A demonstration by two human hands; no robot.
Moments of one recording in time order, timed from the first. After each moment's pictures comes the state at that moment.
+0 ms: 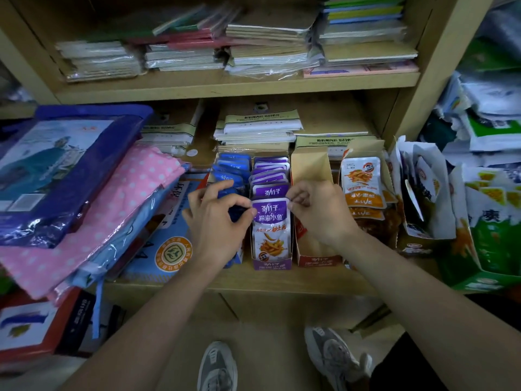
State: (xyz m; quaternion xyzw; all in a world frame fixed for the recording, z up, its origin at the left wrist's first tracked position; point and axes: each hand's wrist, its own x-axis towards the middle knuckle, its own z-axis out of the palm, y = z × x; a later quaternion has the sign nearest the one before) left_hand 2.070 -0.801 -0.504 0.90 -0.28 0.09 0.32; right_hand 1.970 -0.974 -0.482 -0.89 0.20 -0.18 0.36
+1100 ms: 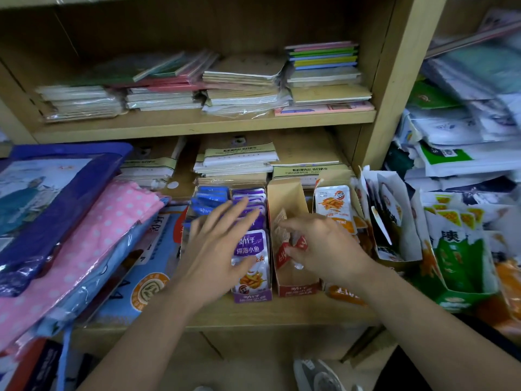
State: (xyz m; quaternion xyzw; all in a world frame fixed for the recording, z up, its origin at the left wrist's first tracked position) left_hand 2.065 -0.810 -0.477 0.84 -0.52 0.09 0.14; right_hand 1.928 -0.997 -0.465 -0.96 0.12 -0.11 0.21
